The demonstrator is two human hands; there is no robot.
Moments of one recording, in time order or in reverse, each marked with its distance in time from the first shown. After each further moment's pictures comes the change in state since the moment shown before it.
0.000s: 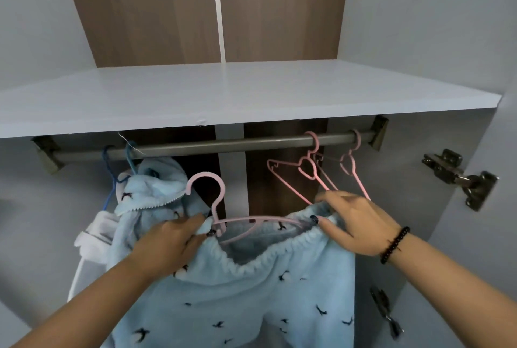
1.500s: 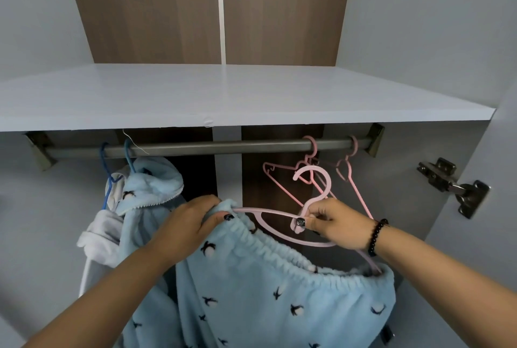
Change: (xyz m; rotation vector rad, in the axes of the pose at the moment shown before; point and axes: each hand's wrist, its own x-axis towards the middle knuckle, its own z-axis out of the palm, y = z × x) left_hand 0.040 0.019 0.004 -0.367 0.039 -0.149; right_hand 0.031 -0.018 0.000 0.503 -0.370 0.361
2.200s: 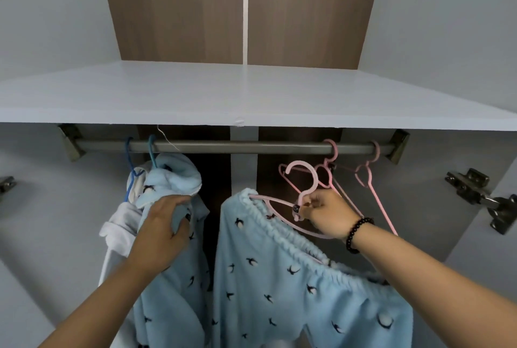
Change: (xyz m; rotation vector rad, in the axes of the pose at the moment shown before) left_hand -0.050 -0.047 -0.021 0.060 0.283 -0.273; right_hand 0.046 -0.019 0.027 0.188 0.208 0.183
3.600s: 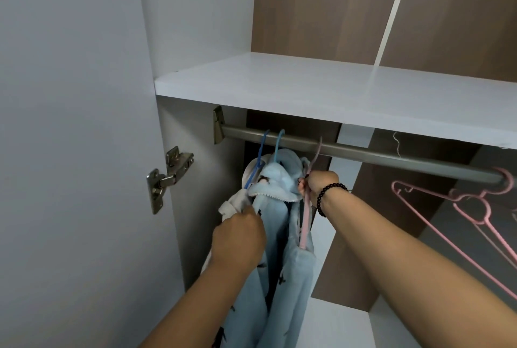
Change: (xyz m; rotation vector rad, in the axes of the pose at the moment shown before) left_hand -0.018 -0.050 -0.077 0.554 -0.187 -0.408; right_hand 0.116 -0.182 0.216 0.862 0.073 0.499
